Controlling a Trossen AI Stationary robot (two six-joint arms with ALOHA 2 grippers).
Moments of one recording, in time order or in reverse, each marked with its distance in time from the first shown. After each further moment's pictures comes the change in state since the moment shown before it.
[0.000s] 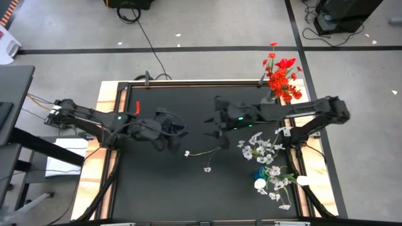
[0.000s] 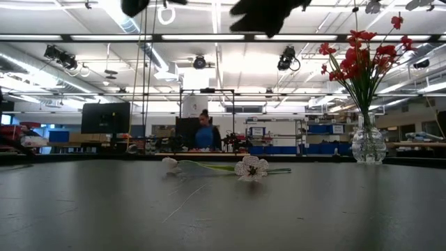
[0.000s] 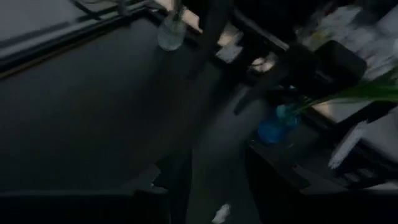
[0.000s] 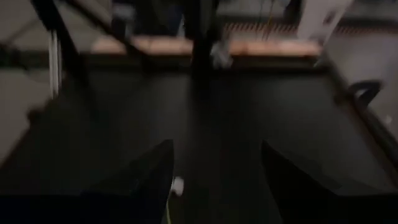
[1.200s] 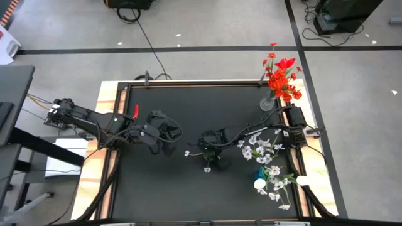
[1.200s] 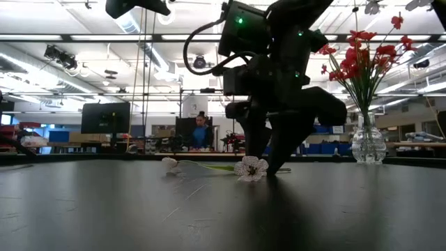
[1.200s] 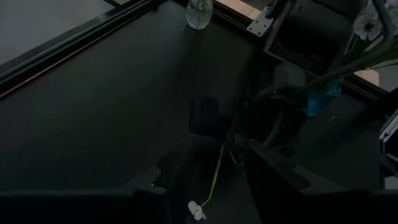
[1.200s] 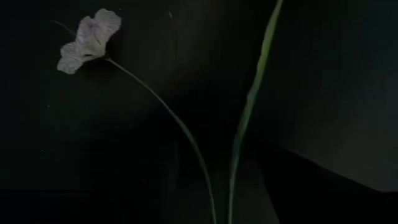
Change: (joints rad) left arm -0.065 -0.030 -0.001 -0.200 -0.093 -0.010; right arm 0.084 0.578 0.156 -0.395 -0.041 -0.372
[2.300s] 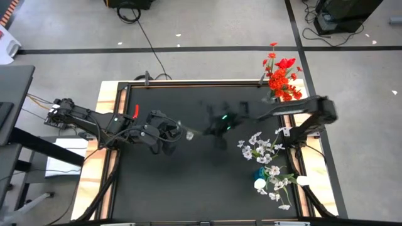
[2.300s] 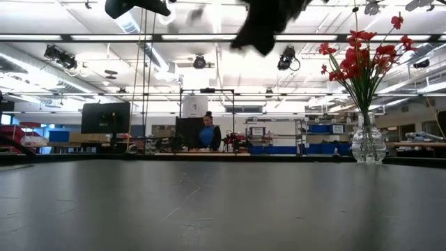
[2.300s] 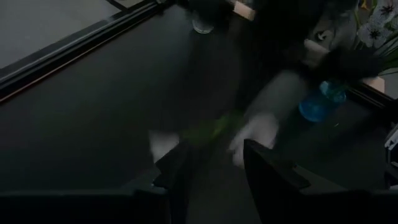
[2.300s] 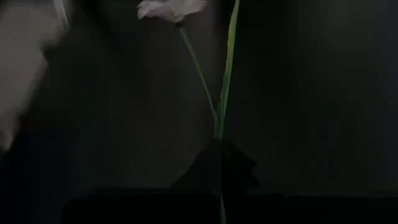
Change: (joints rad) left arm 0.000 0.000 0.000 -0.001 -0.023 -0.014; right arm -0.130 -0.369 0.012 0.102 -0.140 0.398
